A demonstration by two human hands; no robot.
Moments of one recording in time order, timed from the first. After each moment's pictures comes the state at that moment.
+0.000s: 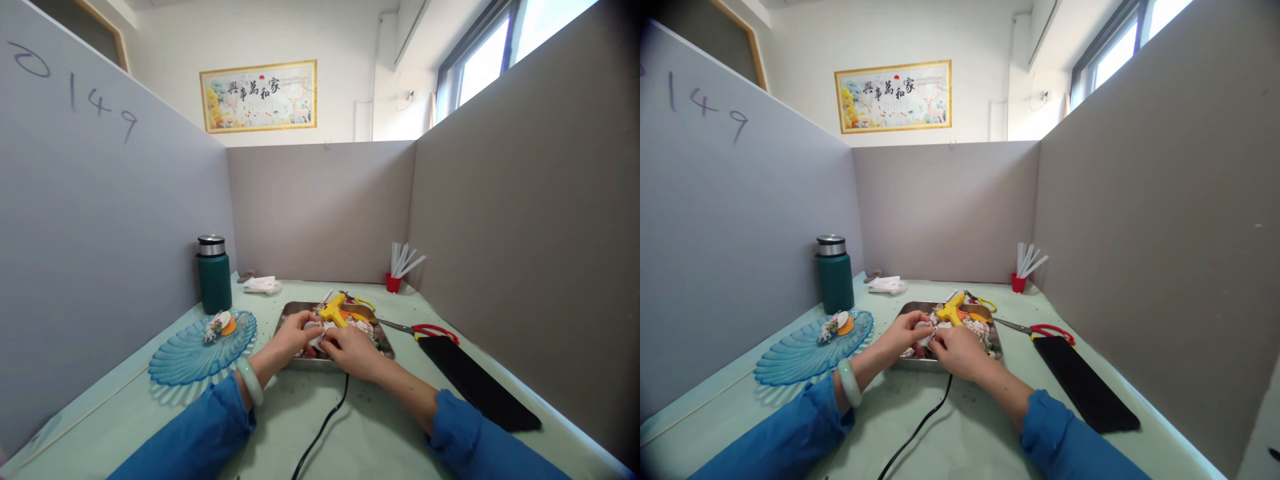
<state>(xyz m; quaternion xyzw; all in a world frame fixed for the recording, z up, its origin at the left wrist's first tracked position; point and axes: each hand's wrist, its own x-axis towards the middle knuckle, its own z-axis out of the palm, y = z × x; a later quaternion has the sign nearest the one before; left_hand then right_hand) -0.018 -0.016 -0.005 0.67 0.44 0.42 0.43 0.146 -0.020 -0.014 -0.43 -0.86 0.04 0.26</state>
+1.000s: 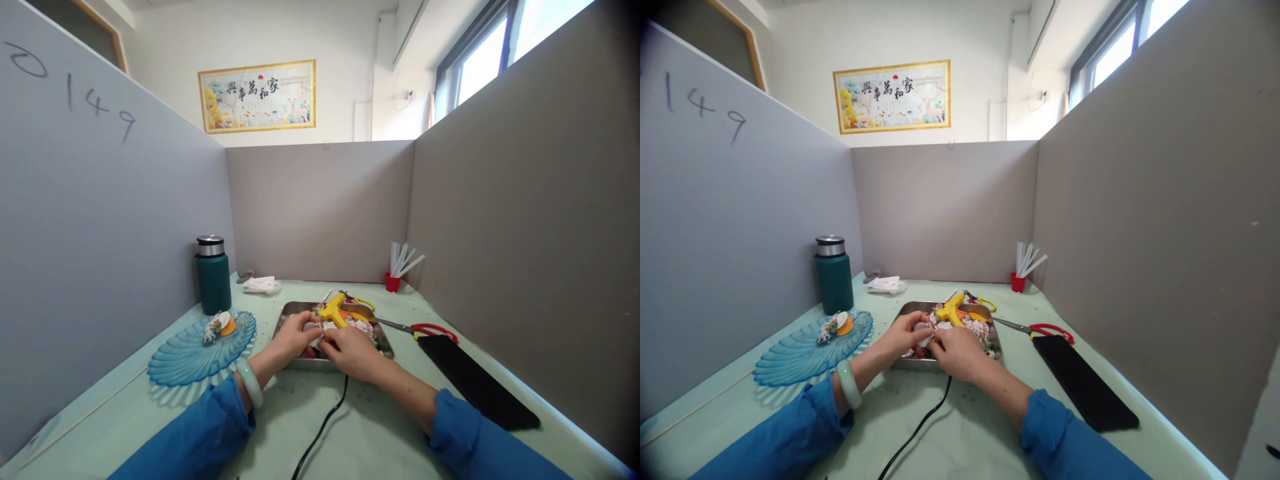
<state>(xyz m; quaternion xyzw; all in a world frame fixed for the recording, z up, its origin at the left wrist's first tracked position) -0.016 -0.019 -0.001 0.68 0.47 0.39 0.40 0.146 -0.021 -0.015 -0.44 -0.86 -0.01 0.24</state>
